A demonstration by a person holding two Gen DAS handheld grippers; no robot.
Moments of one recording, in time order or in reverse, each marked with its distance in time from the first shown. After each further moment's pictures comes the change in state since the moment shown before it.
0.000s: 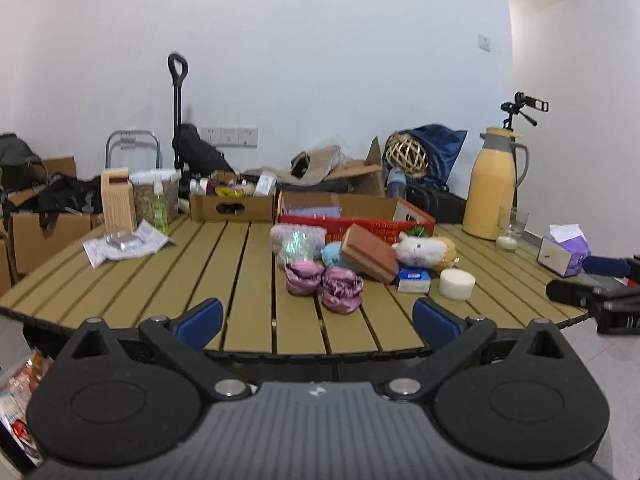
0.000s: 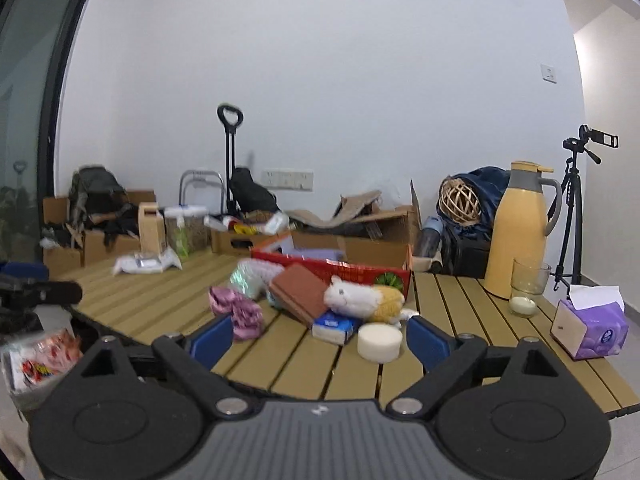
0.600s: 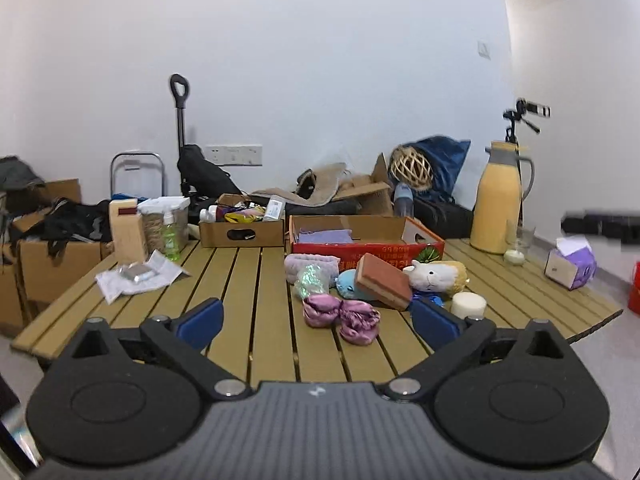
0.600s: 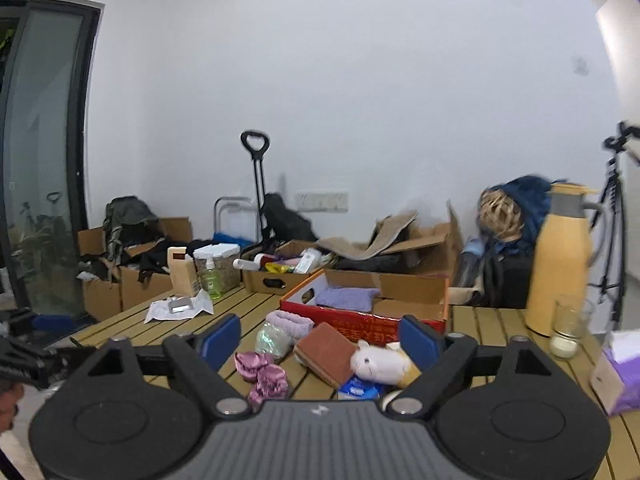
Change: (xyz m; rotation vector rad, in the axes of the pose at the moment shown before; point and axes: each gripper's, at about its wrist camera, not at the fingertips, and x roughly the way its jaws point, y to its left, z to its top) left arm -0.022 0.009 0.034 0.033 -0.048 0.016; right arm 0.023 -0.035 0.082 0.061 -0.040 0.143
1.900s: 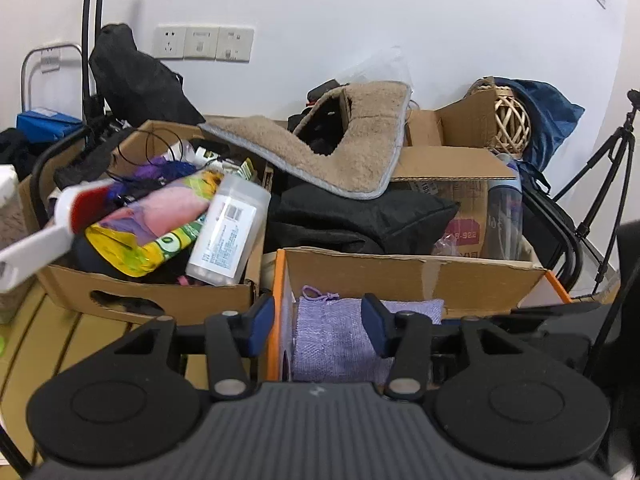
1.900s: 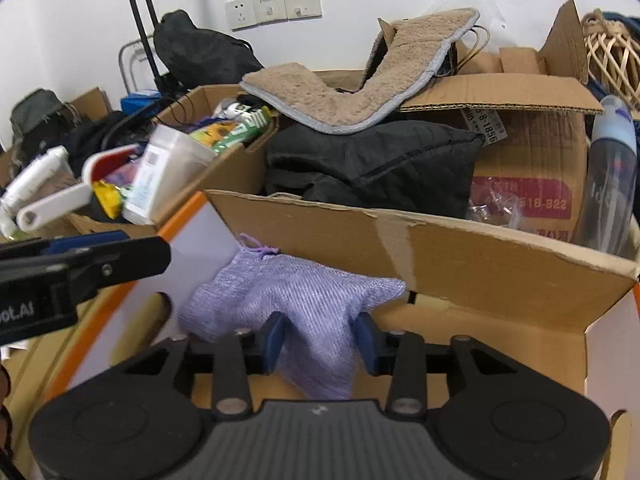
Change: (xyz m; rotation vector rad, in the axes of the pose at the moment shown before) left arm 0.567 0.062 0.137 -0.136 0.341 -0.030; right arm 0.616 -0.094 0.029 0.101 0.608 0.041
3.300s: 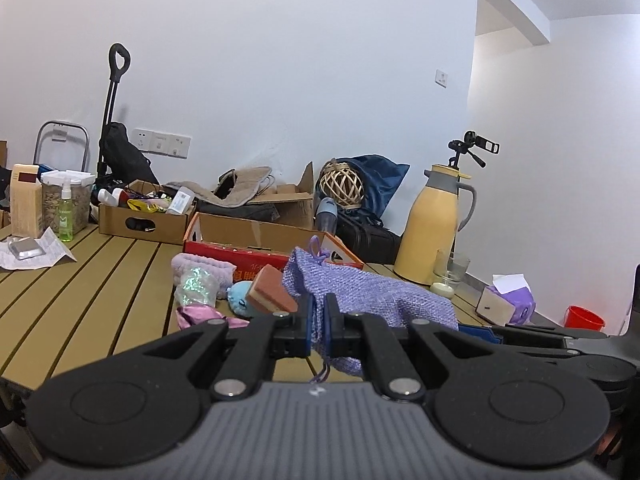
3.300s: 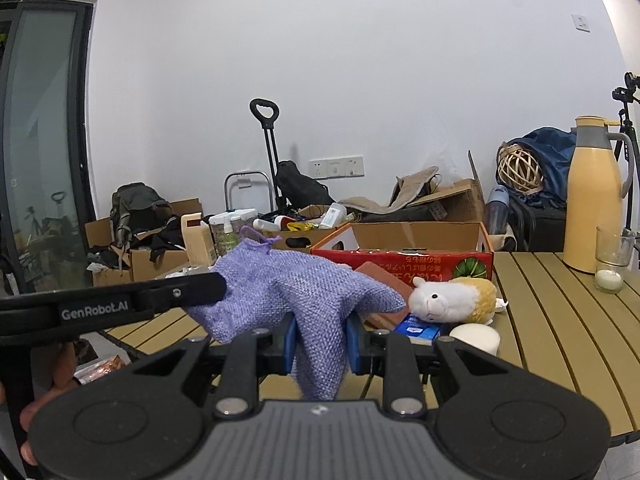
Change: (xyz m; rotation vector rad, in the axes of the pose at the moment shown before) left arm -0.392 -0.086 -0.302 0.056 -0.363 -0.232; right arm -0.395 0.131 -0.414 -0.043 -0.544 0.026
